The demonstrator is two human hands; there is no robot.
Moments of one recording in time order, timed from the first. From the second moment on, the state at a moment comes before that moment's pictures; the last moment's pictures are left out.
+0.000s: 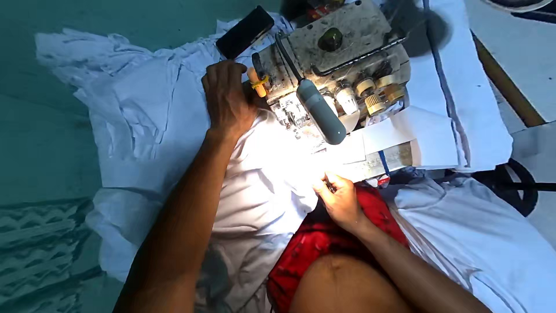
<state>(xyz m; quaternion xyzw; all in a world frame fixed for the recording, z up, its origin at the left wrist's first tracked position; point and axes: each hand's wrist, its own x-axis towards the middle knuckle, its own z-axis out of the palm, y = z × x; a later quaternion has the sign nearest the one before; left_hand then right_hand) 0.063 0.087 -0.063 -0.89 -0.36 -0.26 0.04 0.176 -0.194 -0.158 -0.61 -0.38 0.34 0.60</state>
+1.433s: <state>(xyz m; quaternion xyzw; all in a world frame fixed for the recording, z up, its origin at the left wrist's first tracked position) 0.090 -0.175 -0.182 -0.84 -0.25 0.14 -0.46 0.302 -0.307 -0.209 -0.66 -0.29 0.41 0.55</state>
